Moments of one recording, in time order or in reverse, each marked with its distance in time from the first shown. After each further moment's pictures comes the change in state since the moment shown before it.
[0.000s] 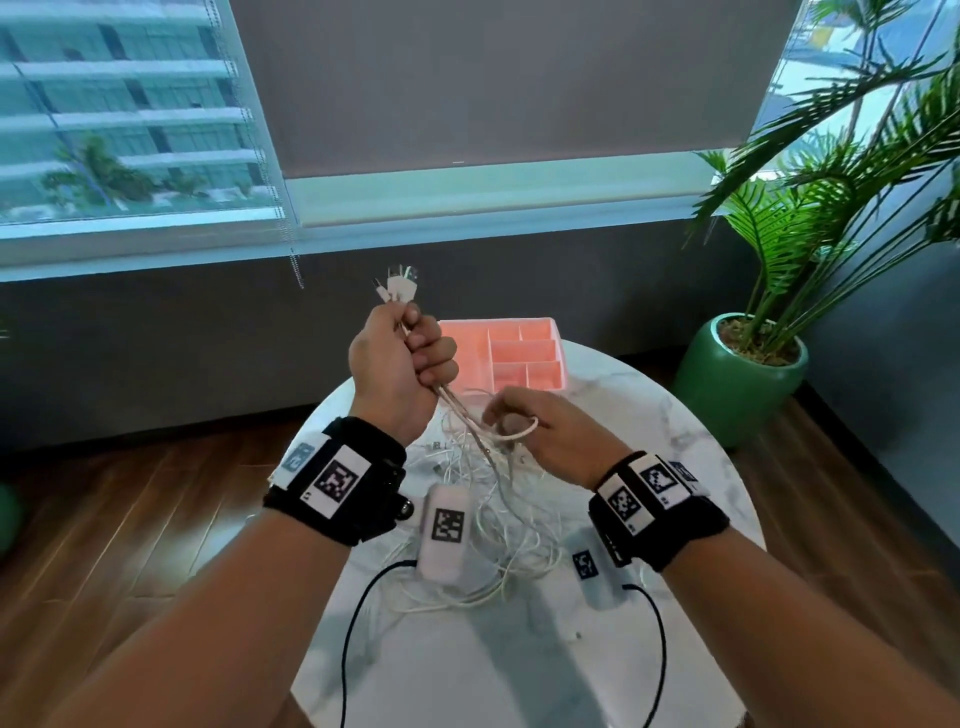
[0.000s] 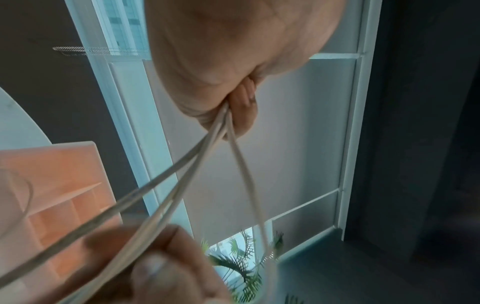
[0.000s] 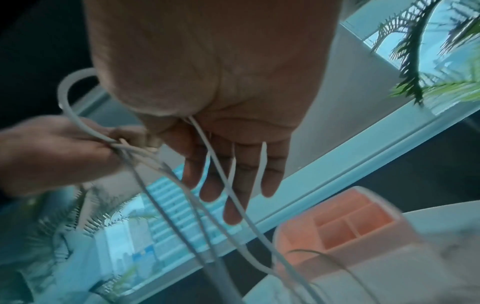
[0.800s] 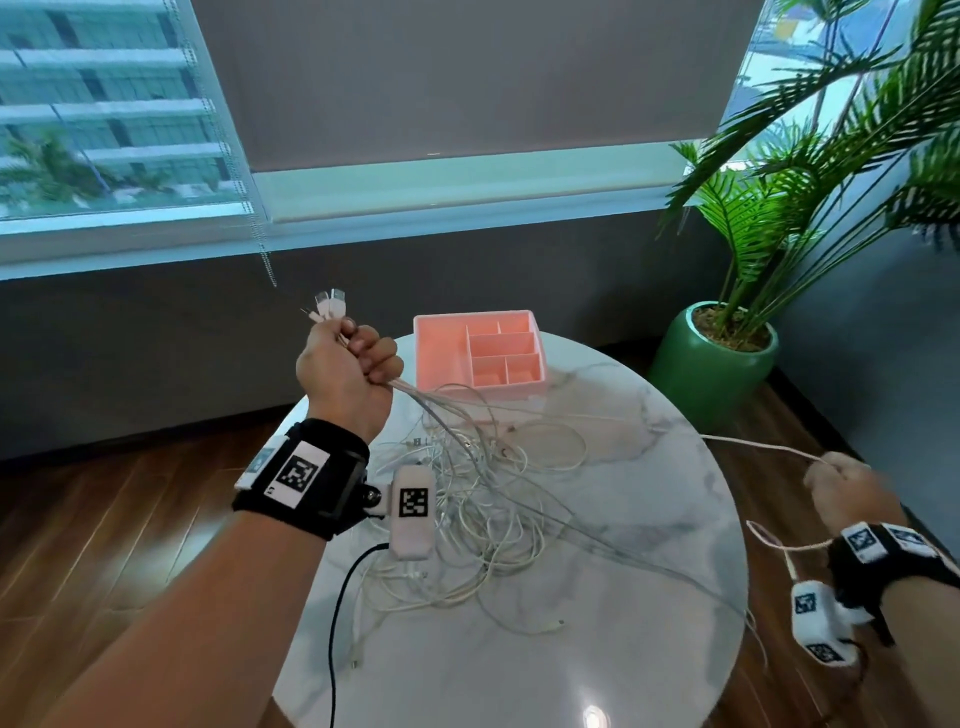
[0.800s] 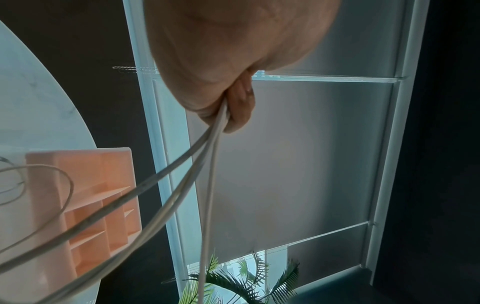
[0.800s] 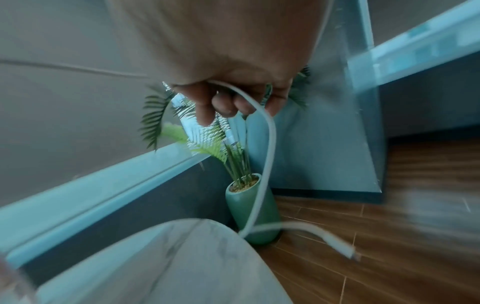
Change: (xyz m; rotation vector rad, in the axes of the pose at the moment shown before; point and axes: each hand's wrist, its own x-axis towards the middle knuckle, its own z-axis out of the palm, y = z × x) left_hand 0.020 -0.002 -0.028 -0.129 0.215 0.036; right_hand -0.194 0.199 -0.140 -0.363 0.775 1.014
